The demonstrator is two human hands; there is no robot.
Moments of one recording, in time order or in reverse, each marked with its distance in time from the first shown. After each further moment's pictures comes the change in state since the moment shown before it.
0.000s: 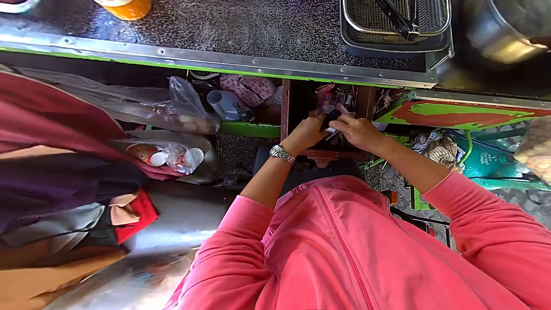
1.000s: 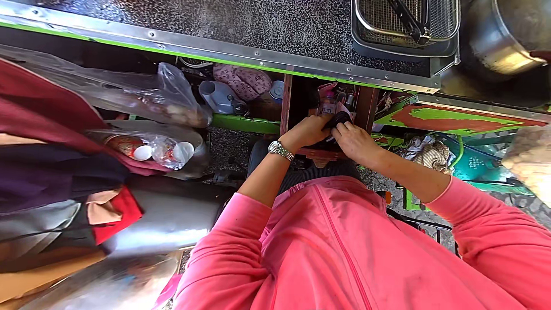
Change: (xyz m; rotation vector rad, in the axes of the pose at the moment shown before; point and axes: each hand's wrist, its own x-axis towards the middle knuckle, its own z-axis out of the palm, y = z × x) left_hand 0.008 -0.007 -0.003 -0.038 -0.094 0.107; right_hand 0.009 -0.047 -0.003 -0.342 -0.385 0.199
